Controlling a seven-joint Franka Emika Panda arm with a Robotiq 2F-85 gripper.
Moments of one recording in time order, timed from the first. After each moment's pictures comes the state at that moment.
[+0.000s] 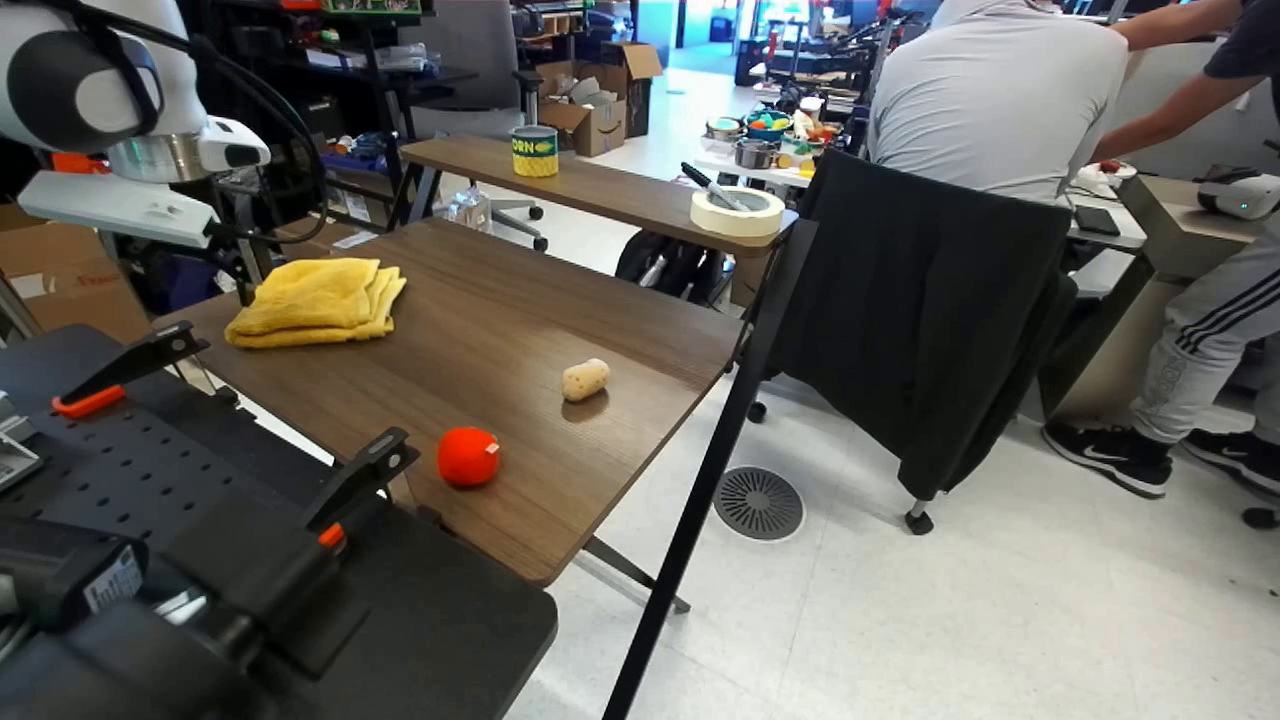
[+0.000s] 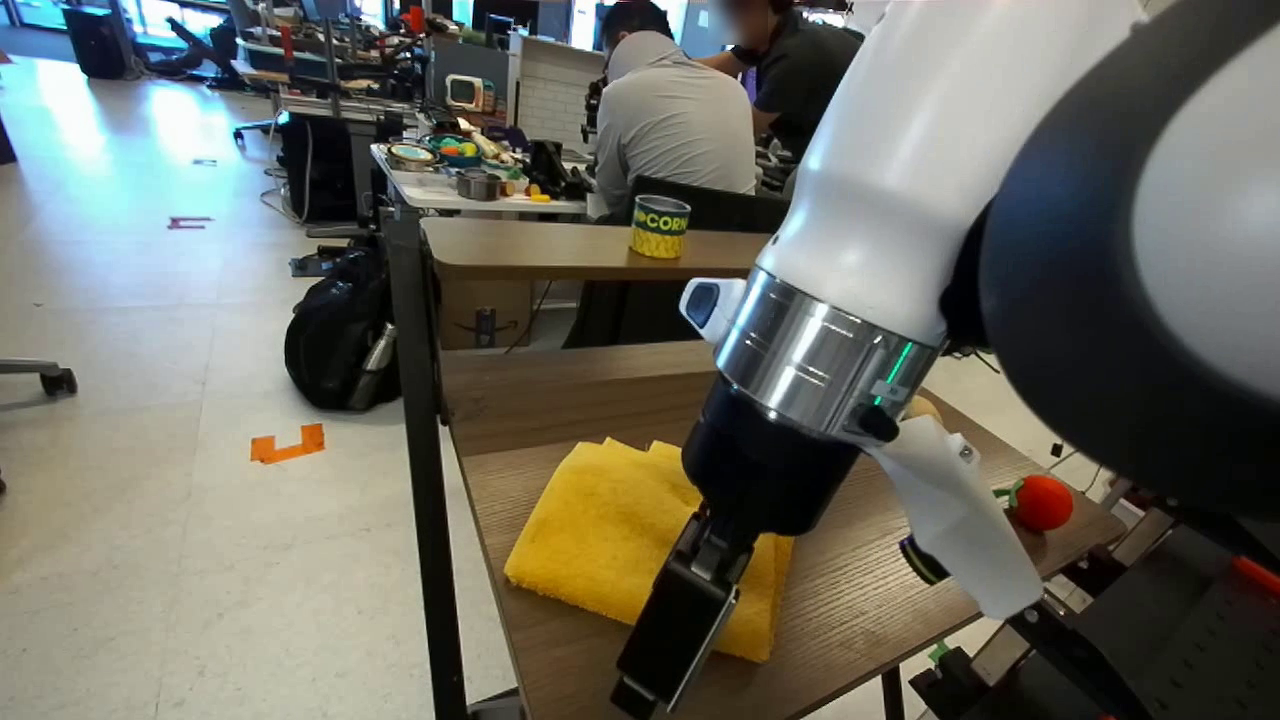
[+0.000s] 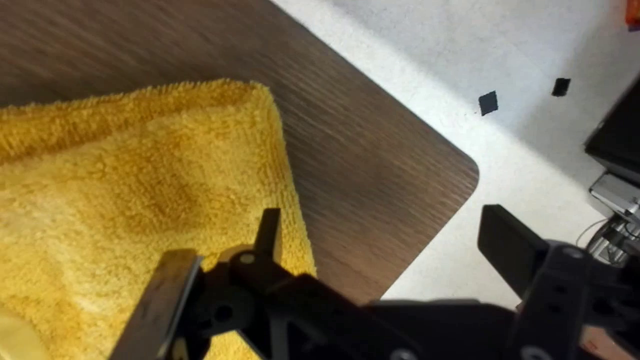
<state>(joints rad) 0.19 0.71 0.36 -2.23 0.00 2.99 -0.18</state>
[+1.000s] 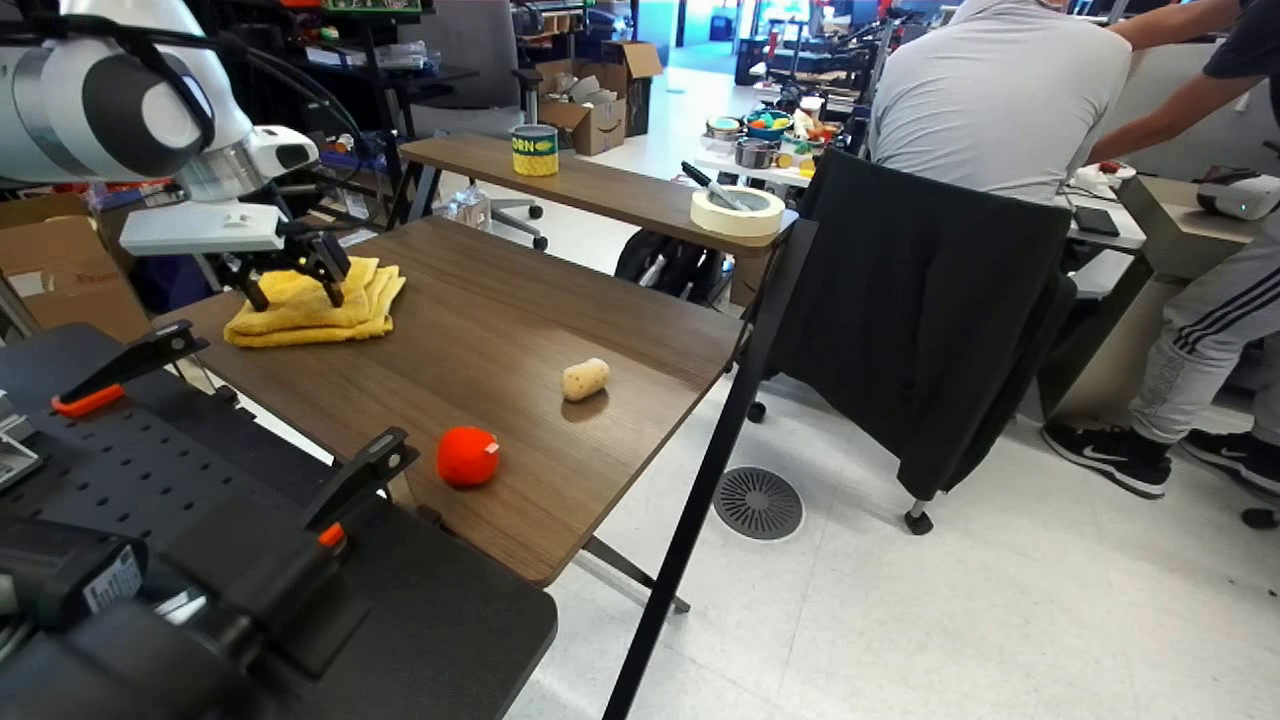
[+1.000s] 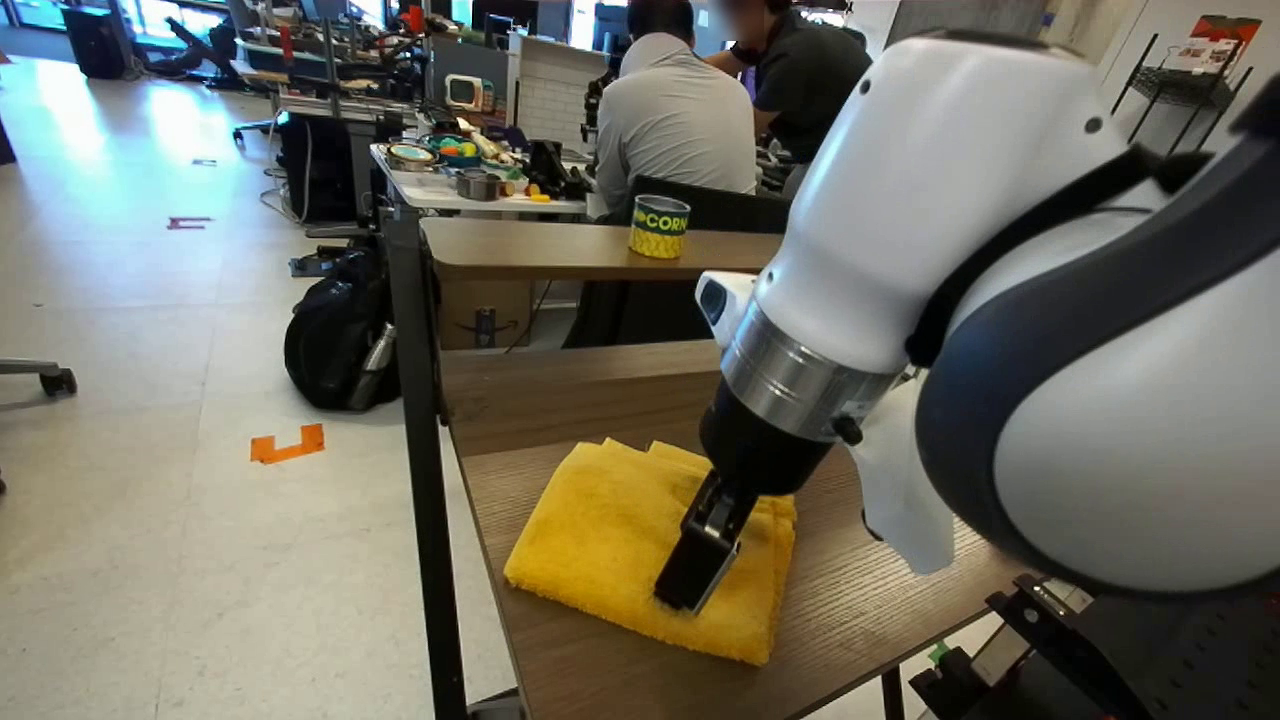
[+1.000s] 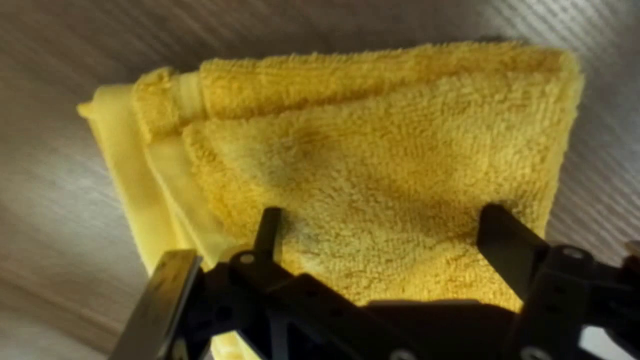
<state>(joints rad) 0.54 0.76 -0.06 -2.17 -0.07 3.10 -0.10</state>
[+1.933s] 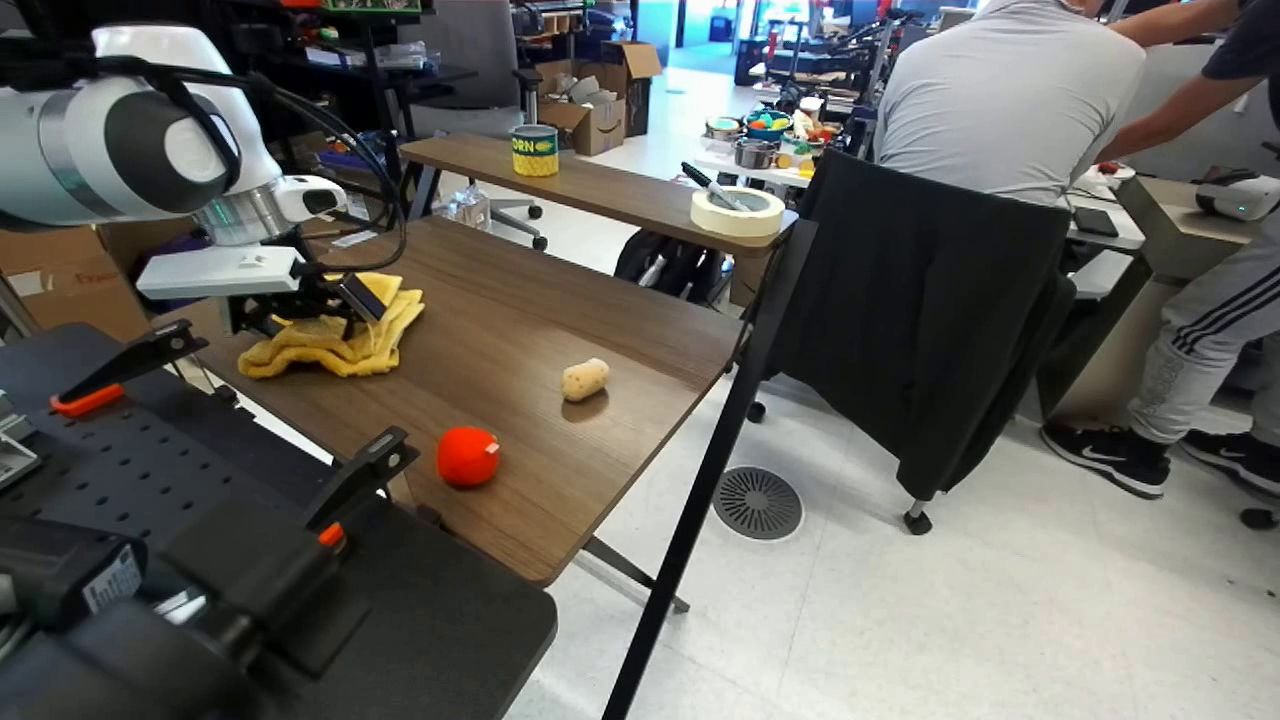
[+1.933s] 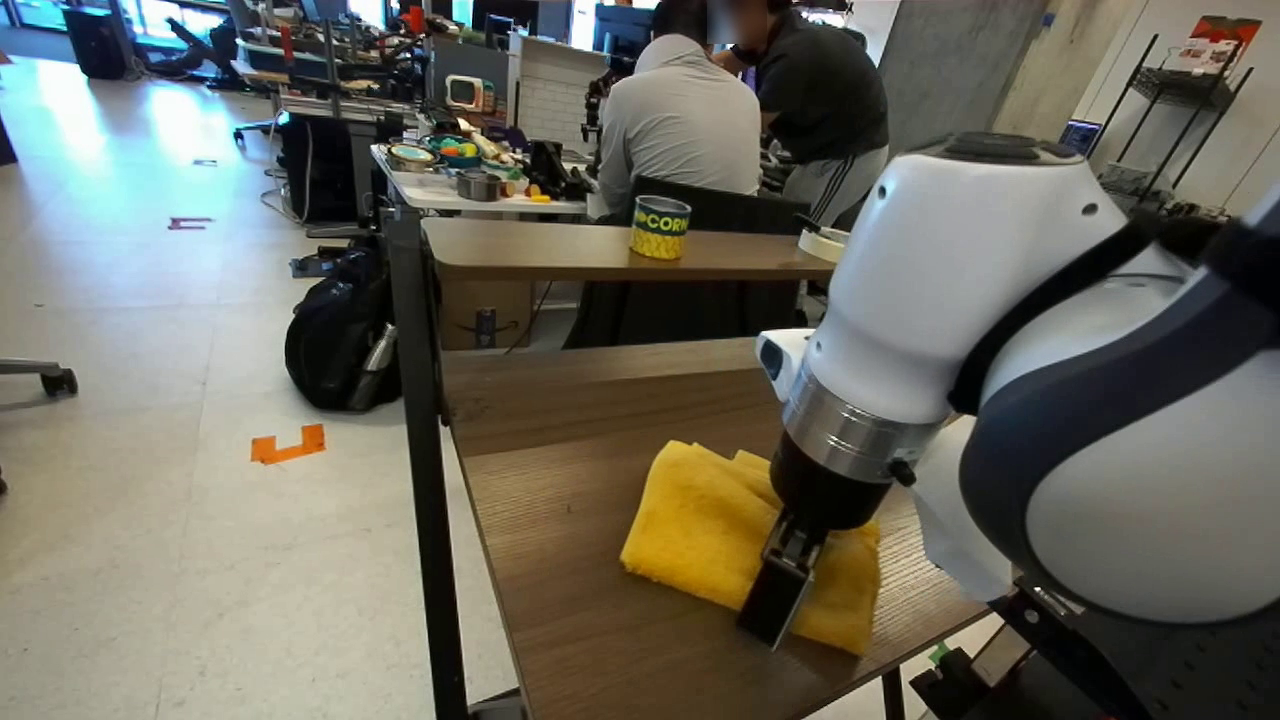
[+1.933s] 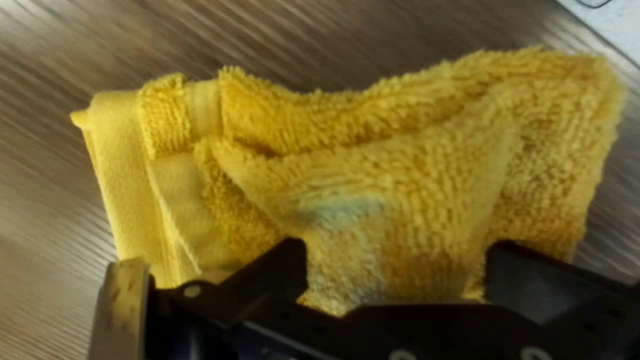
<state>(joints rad) 0.58 0.80 -0.17 -2.22 -0.09 3.05 -0.03</state>
